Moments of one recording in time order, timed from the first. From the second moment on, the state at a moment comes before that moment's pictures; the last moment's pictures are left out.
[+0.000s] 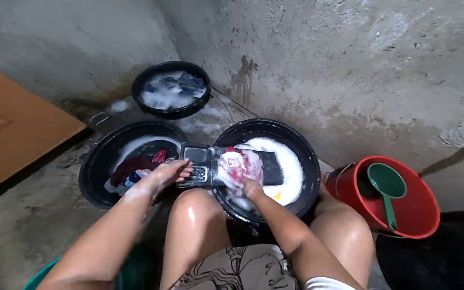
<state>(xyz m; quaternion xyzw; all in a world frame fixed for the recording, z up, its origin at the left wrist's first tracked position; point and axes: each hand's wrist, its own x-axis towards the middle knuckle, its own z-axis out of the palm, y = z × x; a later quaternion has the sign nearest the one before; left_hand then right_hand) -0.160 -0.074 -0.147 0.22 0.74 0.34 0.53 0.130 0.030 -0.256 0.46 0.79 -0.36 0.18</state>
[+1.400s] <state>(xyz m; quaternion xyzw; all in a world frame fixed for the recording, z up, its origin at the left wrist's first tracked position) 0.035 0.001 -0.123 0.44 0.66 0.28 0.54 0.235 0.048 -0.152 0.47 0.69 -0.54 -0.07</state>
